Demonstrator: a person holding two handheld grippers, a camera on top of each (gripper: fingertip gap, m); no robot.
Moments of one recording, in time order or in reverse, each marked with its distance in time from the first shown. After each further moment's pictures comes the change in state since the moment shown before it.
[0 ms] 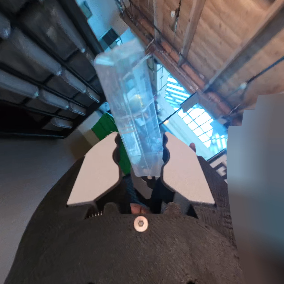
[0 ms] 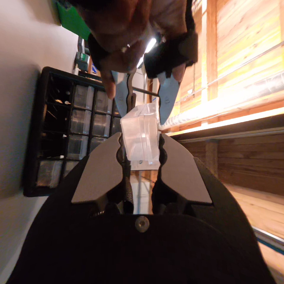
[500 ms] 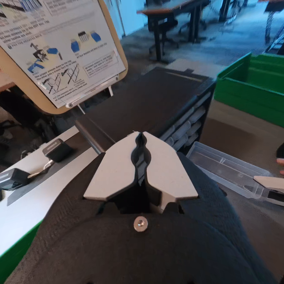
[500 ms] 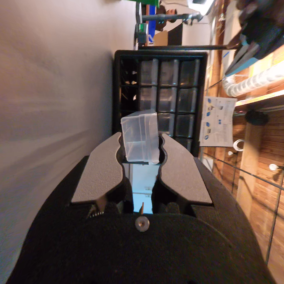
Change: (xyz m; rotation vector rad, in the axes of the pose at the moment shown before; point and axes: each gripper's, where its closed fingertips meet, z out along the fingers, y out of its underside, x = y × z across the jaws) left arm -0.047 -0.152 0.031 -0.484 -0.595 1.047; right arm -0.089 0.012 -0.028 -0.205 -0.389 0.282
